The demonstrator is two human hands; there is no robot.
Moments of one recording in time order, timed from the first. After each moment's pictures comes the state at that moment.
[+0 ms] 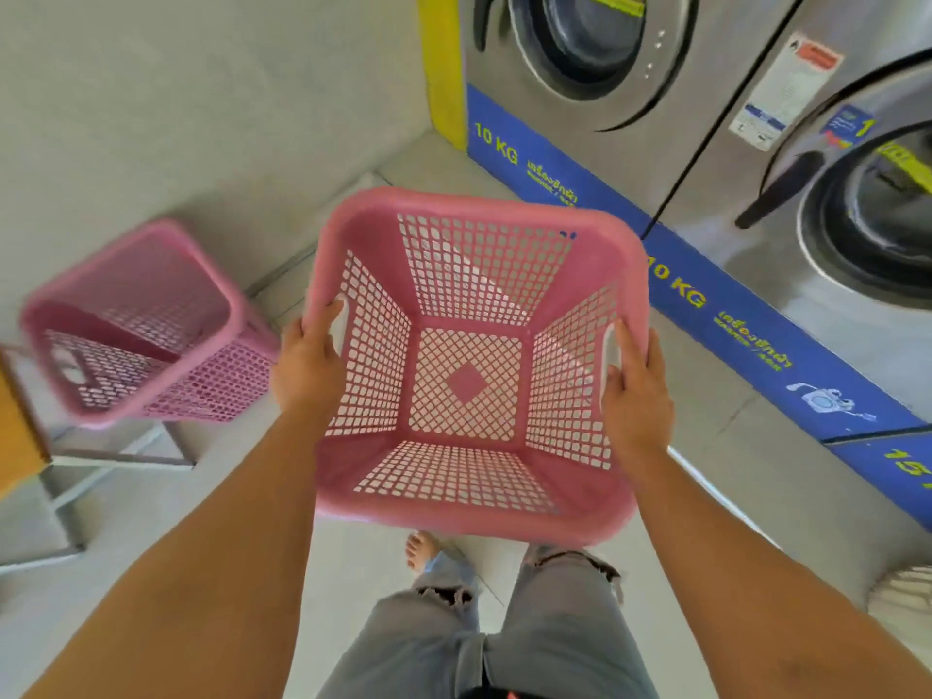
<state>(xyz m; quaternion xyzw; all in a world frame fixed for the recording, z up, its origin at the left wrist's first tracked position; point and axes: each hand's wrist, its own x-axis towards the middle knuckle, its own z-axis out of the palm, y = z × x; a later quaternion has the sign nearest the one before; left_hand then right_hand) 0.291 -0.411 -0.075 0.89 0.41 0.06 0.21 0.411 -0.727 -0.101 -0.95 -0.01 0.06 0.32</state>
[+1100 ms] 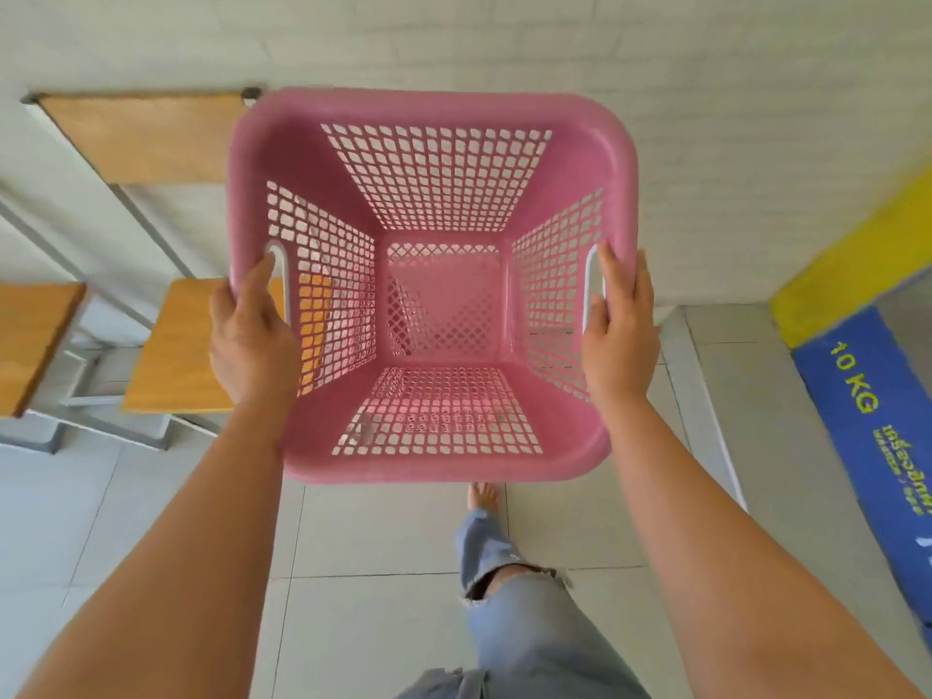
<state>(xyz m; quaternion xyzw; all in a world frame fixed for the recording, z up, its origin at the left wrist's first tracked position) 0.061 -0.012 -0.017 0.63 0.68 0.37 0.08 0.371 -0.128 -0.040 -0.80 -0.44 0.01 0.42</state>
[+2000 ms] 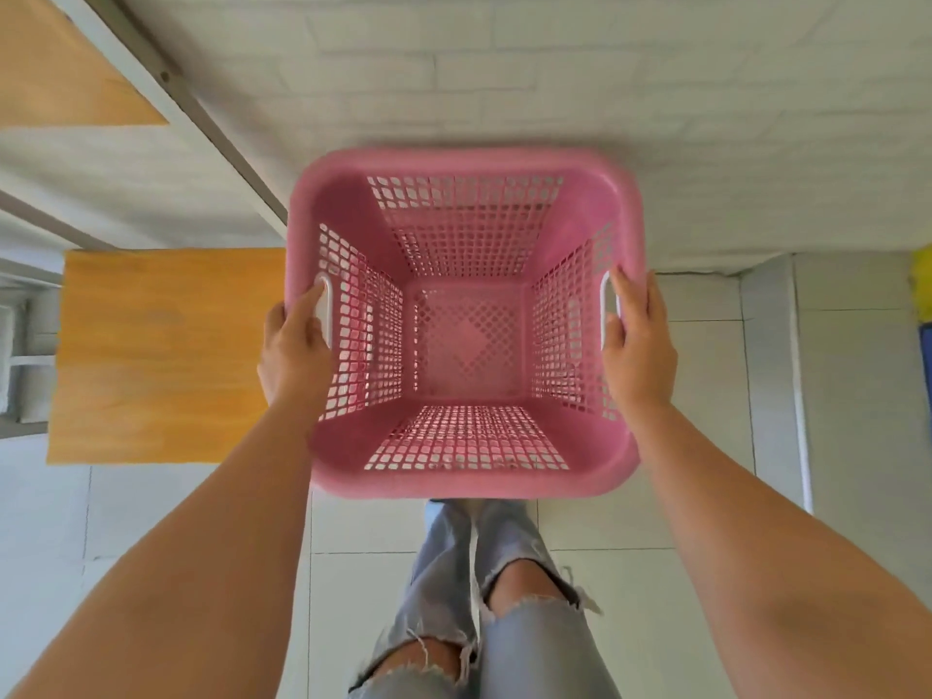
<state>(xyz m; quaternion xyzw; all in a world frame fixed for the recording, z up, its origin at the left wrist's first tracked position) 0.097 0.227 -0.211 0.59 0.74 0.13 0.28 0.417 0.102 -0.237 -0.87 -0.41 0.16 0.22</state>
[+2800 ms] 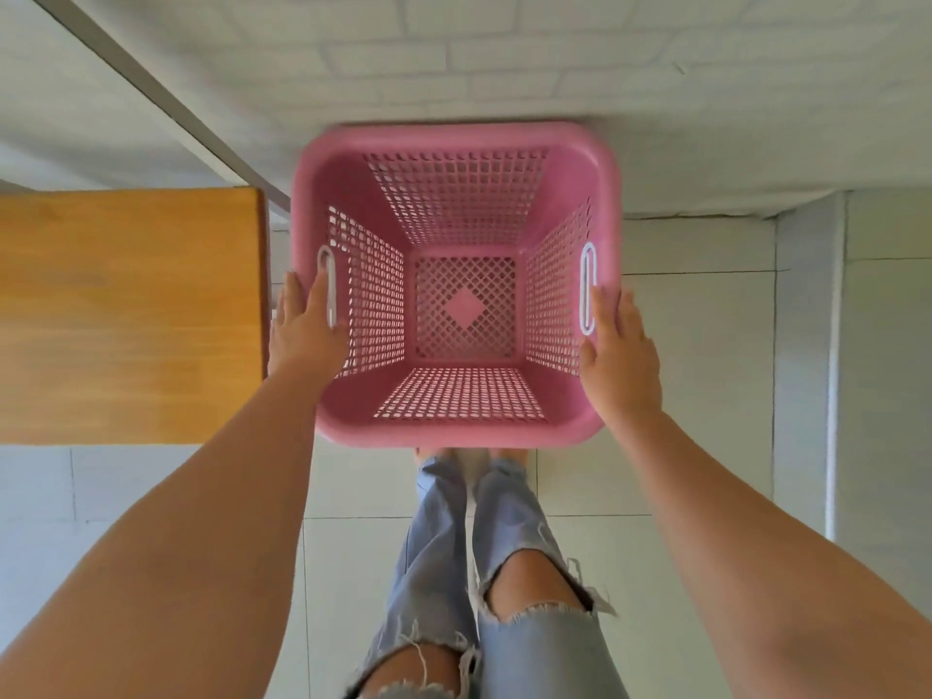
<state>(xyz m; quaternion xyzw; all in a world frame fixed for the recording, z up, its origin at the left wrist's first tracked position) 0.108 0.230 -0.322 0.64 0.70 -0.15 0.28 0.414 0.064 -0.345 -0.85 -0.48 0.23 0.01</state>
